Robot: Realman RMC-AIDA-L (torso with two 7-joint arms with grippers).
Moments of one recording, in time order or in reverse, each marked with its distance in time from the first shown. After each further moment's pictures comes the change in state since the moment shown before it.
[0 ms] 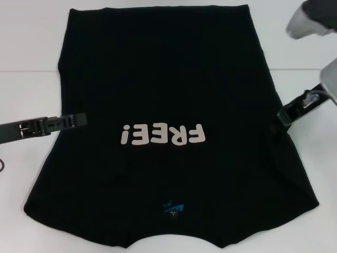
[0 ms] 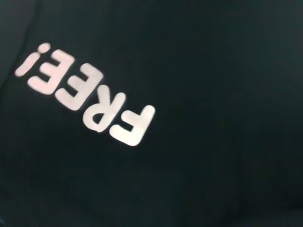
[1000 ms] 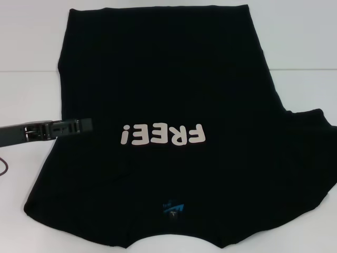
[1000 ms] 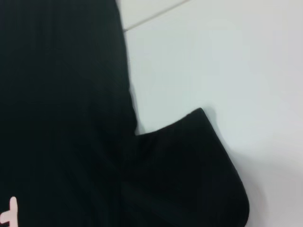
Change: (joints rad) left arm -0.011 0.000 0.021 0.002 0.022 0.011 0.005; right arm -0.311 -0.149 0.397 0.069 0.131 0.067 0.167
